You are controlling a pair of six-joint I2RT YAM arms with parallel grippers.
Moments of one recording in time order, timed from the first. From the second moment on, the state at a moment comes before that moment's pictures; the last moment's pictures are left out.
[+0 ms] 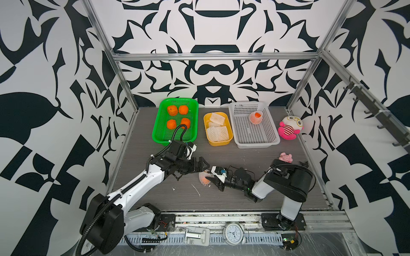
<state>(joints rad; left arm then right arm) -0.54 1.15 0.73 -0.46 0.53 -0.59 0.95 1.81 0.35 1.27 -0.26 -0.10</state>
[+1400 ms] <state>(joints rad) -0.55 0.93 0.73 -0.46 0.61 -0.14 0.74 1.37 0.64 0.46 -0.57 0.52</state>
